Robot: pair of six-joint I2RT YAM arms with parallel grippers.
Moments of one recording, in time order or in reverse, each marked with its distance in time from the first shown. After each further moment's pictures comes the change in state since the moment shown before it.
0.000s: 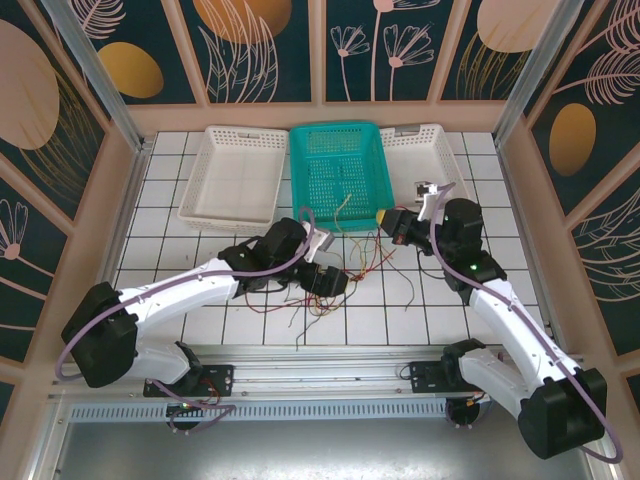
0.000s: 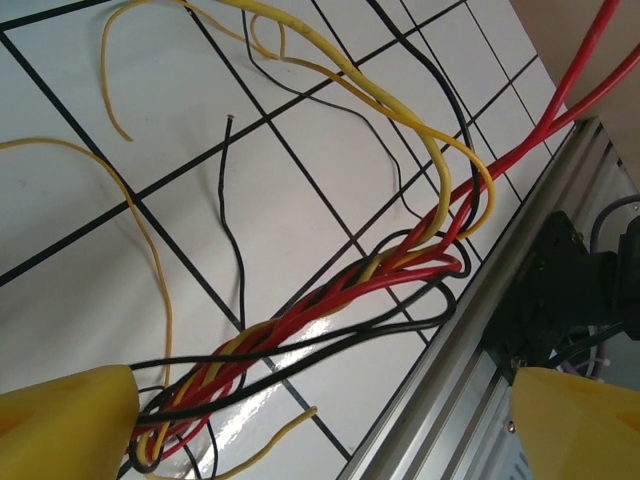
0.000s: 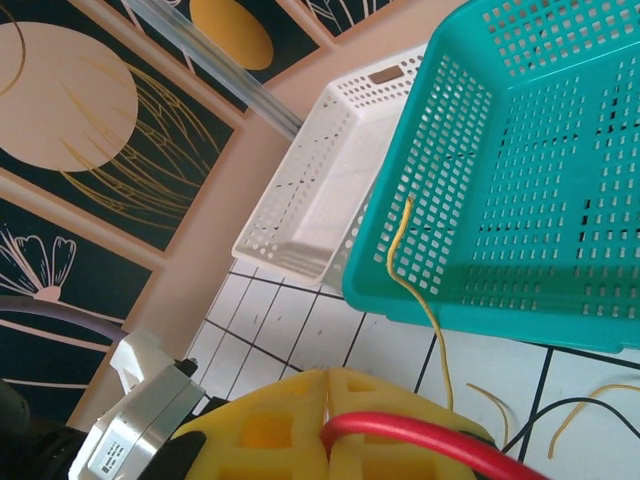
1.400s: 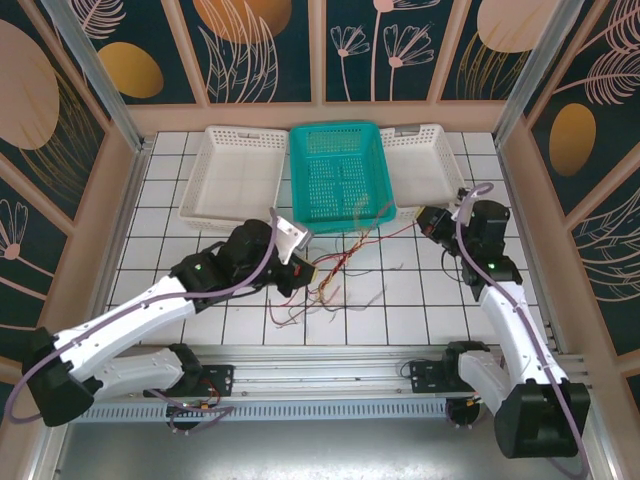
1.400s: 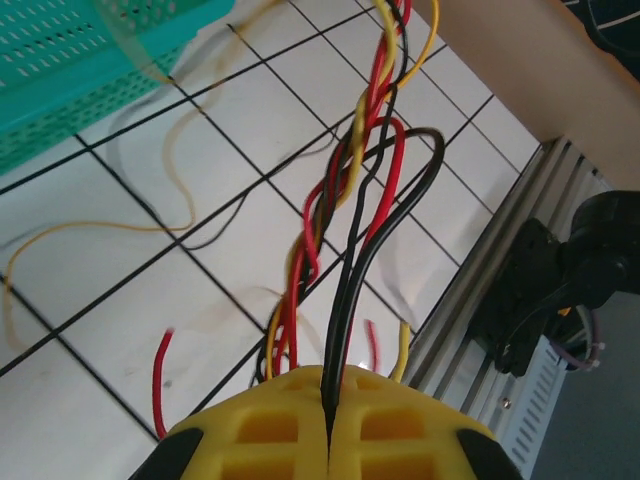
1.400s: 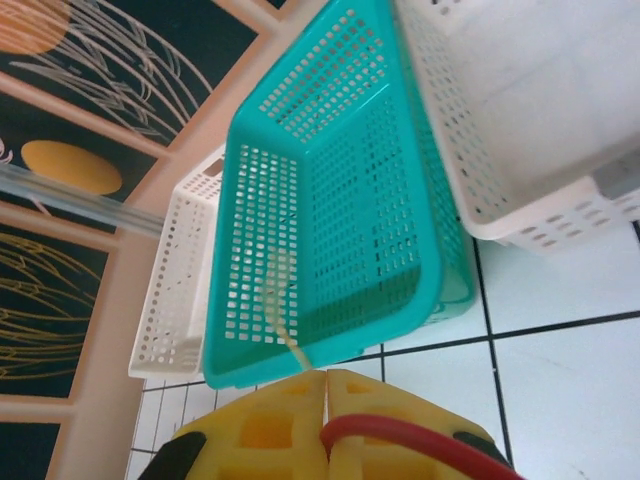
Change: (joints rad) left arm -0.008 -0.322 0.026 -0.229 -0.116 0.124; right arm -0.303 -0.019 -0.020 -0.163 0.085 0.084
